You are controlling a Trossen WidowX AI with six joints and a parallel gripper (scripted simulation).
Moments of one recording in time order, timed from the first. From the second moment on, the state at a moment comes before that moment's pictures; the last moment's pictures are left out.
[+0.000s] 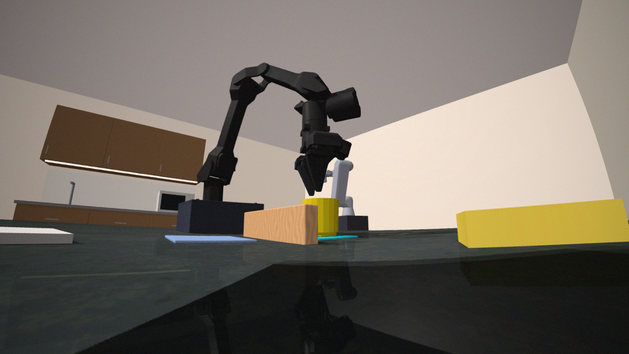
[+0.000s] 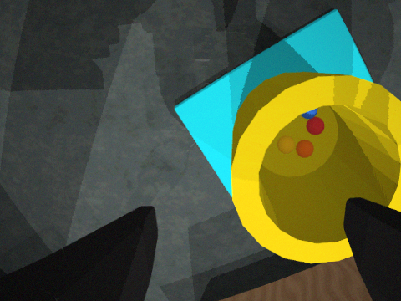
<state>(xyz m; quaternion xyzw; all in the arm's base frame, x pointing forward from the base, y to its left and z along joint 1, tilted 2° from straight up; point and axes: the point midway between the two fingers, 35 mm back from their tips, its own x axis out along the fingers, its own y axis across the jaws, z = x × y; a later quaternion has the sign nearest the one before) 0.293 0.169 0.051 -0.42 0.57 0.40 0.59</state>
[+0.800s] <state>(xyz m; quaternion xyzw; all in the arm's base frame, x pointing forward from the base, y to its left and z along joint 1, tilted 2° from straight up) 0.287 0.171 0.111 -0.42 0.57 0.40 0.59</state>
